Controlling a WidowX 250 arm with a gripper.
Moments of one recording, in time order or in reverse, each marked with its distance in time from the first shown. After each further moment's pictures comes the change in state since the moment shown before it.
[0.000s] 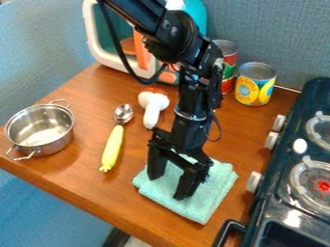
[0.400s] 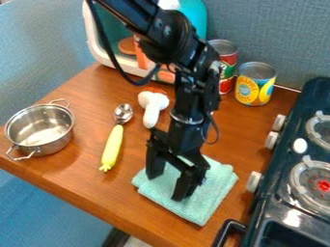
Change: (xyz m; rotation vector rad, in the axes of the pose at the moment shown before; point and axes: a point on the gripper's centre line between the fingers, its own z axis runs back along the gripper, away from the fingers) arm -0.010 -0.003 0.002 0.028 -0.035 -0.028
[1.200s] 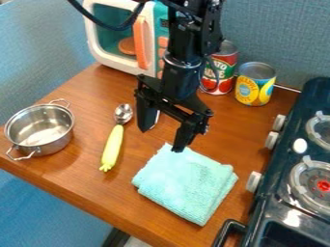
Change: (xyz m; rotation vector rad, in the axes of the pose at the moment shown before) arm -0.013 0.016 0.075 0.105 -0.178 0.222
